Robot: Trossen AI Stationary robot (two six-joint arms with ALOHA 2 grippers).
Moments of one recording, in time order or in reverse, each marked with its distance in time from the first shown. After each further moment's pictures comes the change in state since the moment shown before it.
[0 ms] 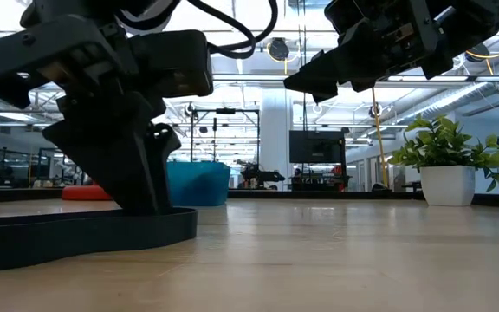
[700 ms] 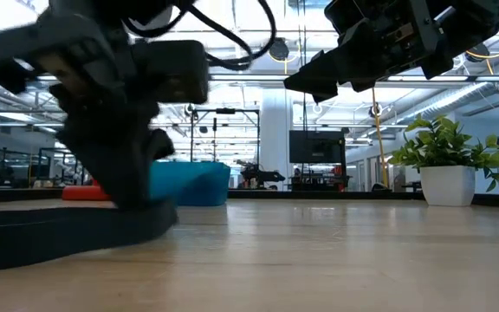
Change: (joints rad) left arm 0.035 -0.026 -0.003 -0.049 0.109 0.003; right arm 0.000 0.000 0.000 0.000 0.000 0.000
